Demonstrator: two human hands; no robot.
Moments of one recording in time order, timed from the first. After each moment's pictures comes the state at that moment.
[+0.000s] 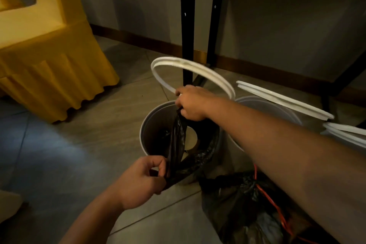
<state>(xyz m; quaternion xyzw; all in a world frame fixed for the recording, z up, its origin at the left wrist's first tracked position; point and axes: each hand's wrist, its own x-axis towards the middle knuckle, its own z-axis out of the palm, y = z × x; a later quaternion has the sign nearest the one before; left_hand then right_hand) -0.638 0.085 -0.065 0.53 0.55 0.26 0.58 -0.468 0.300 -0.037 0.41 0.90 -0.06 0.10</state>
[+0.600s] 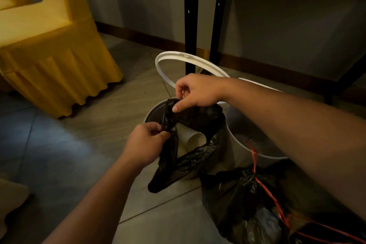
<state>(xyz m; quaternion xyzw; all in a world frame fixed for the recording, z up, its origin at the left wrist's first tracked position) -0.627 0.133 -0.059 0.48 0.73 0.31 0.37 -0.450 0.292 0.015 0.38 0.86 -0.35 0.01</state>
